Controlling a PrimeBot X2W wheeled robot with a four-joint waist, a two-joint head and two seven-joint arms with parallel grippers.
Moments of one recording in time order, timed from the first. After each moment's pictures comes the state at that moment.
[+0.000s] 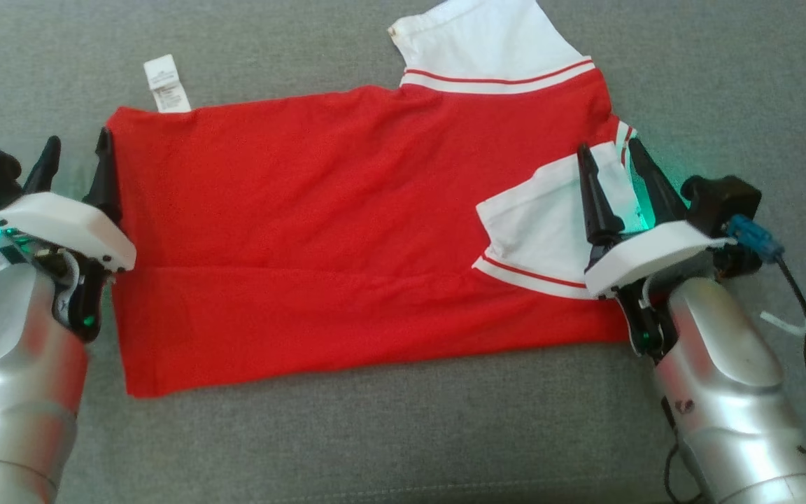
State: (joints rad) left arm -0.75 0.32 -0.28 0.91 -0.59 -0.13 -0.06; right arm -0.55 -0.07 0.19 0.71 0.29 0.14 -0.23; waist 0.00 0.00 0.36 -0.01
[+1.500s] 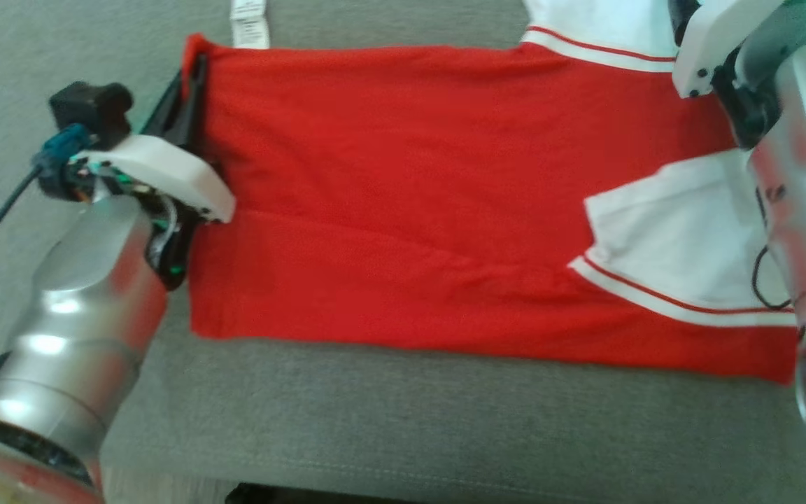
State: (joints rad) left arm -0.97 0.26 -0.78 0.97 -0.86 -0.13 -0.25; right arm -1.12 -0.17 0.15 1.07 0.09 0.14 0.10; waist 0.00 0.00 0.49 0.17
